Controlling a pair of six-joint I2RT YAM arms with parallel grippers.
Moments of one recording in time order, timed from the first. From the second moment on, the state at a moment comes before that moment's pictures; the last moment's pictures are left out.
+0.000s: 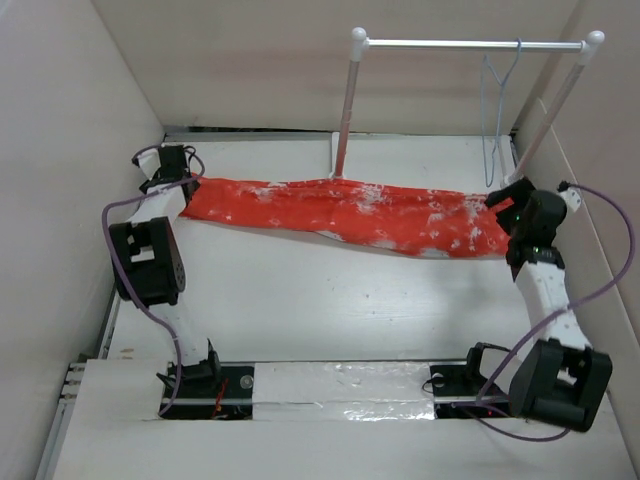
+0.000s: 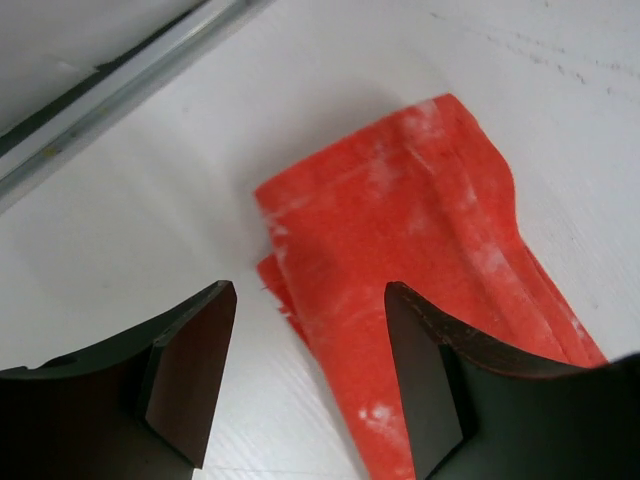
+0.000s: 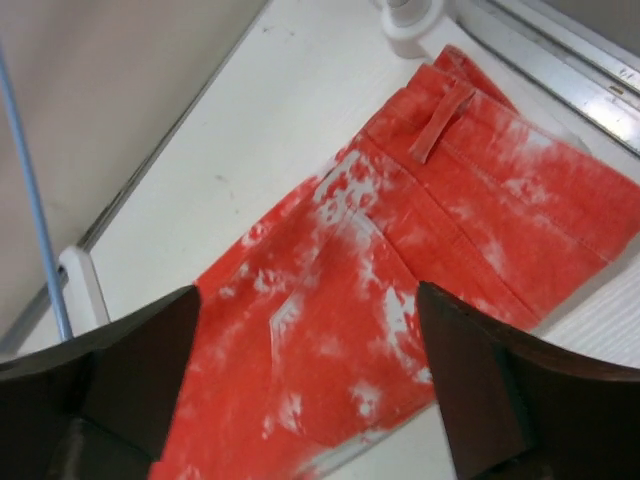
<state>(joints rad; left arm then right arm) 0.13 1.88 1.35 -0.27 -0.44 -0.60 -0.26 1.13 0.79 -0.05 0.10 0.68</state>
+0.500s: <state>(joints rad) 0.15 1.81 1.19 -0.23 -0.27 -0.75 -0.25 0.82 0.42 0.11 -0.16 0.57</state>
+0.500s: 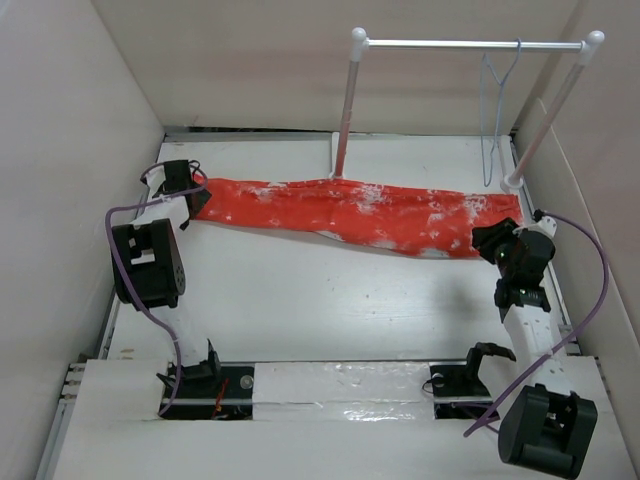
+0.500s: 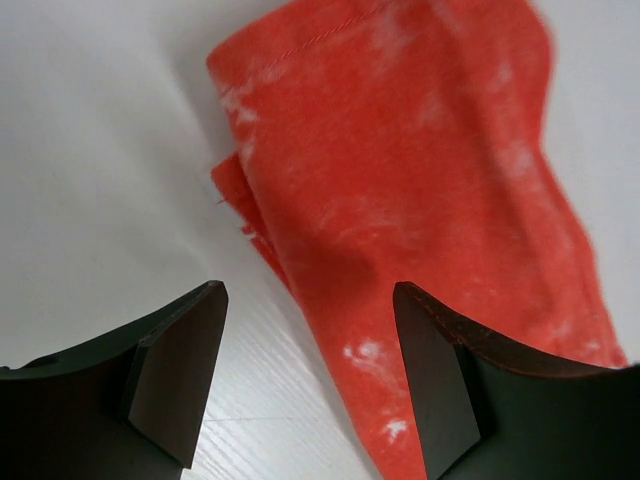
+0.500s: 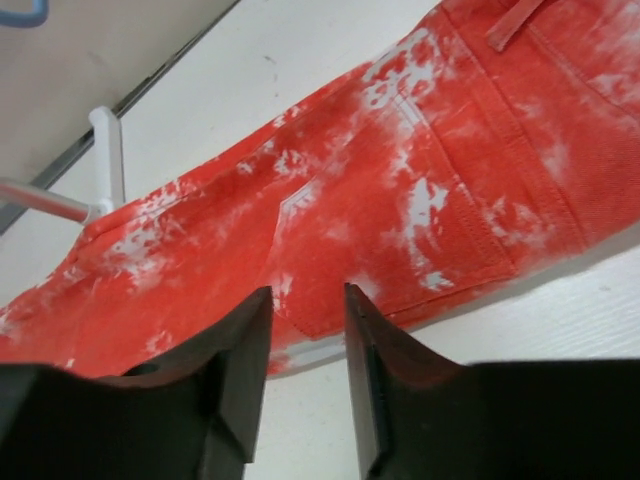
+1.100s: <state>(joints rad) 0.15 1.90 1.18 -0.18 -0.27 -0.83 -0.32 0.86 0.25 0.17 -0.07 0.63</state>
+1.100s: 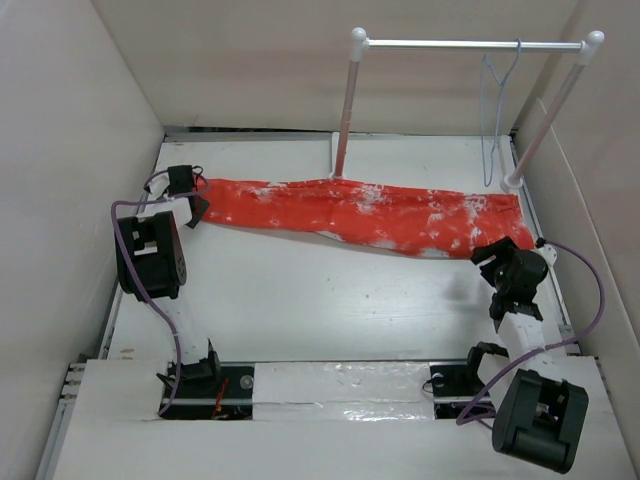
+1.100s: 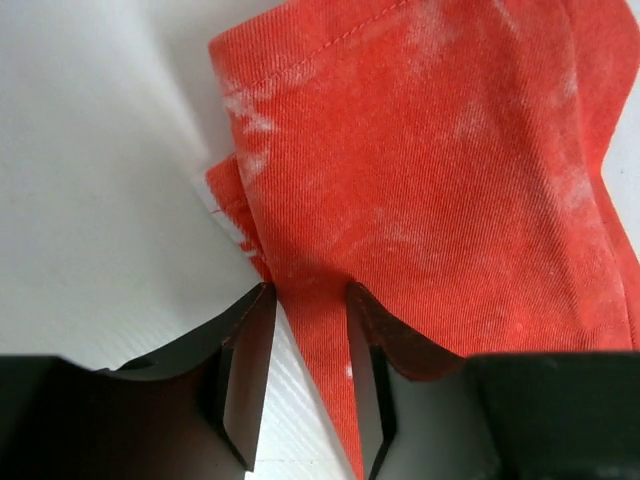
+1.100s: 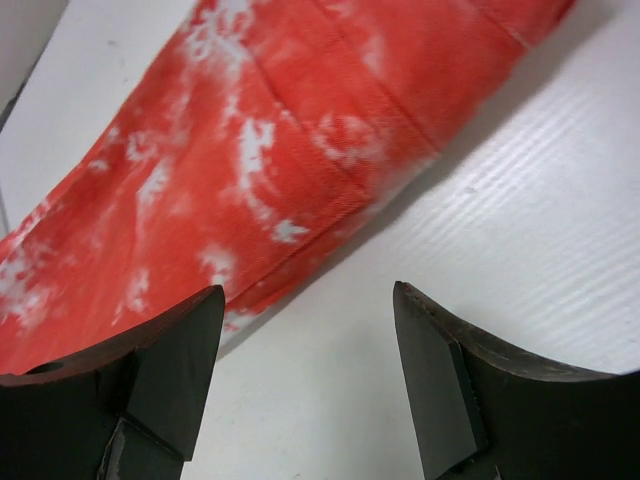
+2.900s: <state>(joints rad) 0.14 1.38 0.93 -0.43 -0.51 -0.63 -0.49 0.57 0.24 -0.22 -0.10 0.62</state>
